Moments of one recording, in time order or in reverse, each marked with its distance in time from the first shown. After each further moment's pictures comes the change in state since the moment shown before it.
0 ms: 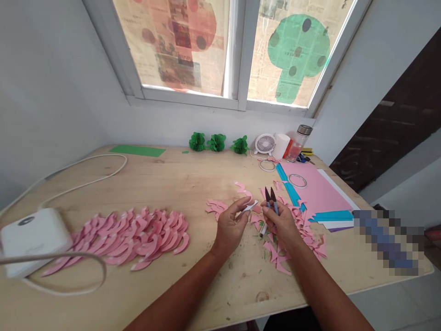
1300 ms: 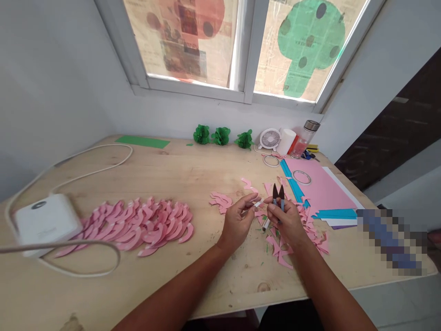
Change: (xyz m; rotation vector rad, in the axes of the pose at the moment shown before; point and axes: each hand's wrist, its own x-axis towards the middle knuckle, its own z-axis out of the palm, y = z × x) left_hand -0.003 -0.001 0.005 0.002 -0.024 -0.024; right_hand -0.003 -0.001 -0.002 0.086 -0.083 -0.064
